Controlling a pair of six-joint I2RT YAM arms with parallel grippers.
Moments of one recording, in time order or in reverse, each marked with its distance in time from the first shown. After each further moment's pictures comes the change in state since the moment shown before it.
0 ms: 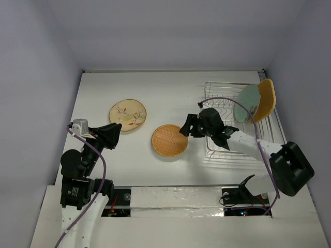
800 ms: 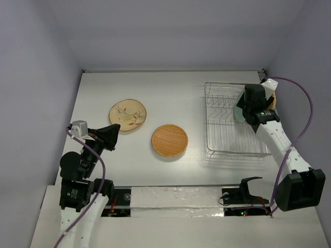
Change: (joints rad) left arm -0.021 -0.017 0.000 -0.005 -0.021 -0.002; right arm -0.474 -0.224 0.306 -0.475 0.682 -0.199
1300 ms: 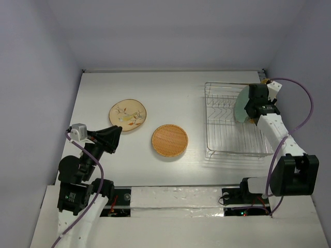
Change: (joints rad) left arm -0.071 -0.045 0.000 -0.009 -0.030 -0.001; right arm -0.134 0.135 0.015 -0.040 0.012 -0.016
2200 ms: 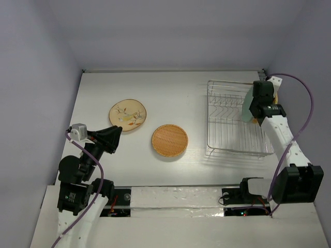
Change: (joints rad) left arm -0.004 -0.002 0.000 -0.005 -0.006 0.000; right arm -0.002 -0.040 0.057 -0.070 -0.067 -0.158
